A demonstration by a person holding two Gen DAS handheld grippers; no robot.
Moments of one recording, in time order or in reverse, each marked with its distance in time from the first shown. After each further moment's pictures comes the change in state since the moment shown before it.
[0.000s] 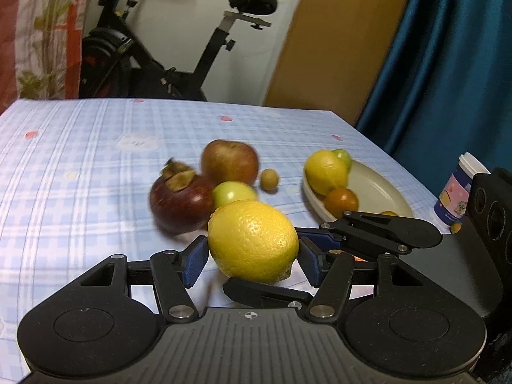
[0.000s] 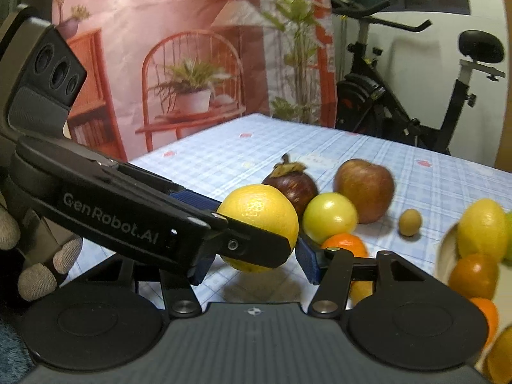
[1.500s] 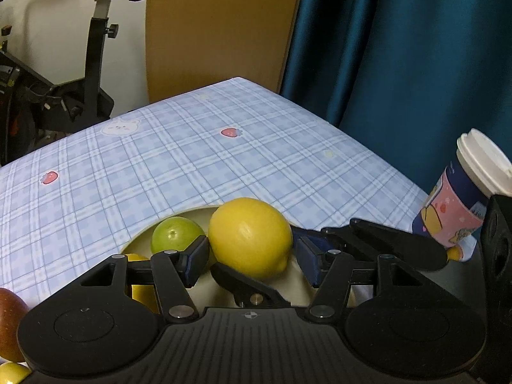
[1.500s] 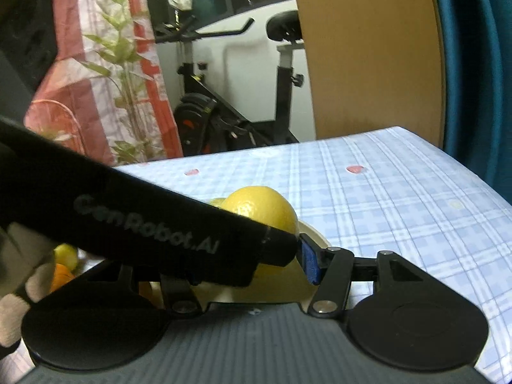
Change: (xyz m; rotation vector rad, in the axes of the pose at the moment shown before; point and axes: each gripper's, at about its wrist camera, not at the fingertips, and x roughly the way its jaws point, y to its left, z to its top) left arm 0.180 -0.171 0.084 0.253 0.171 -0.094; right arm -0.089 -0.196 -0.026 0.319 -0.073 -0.419
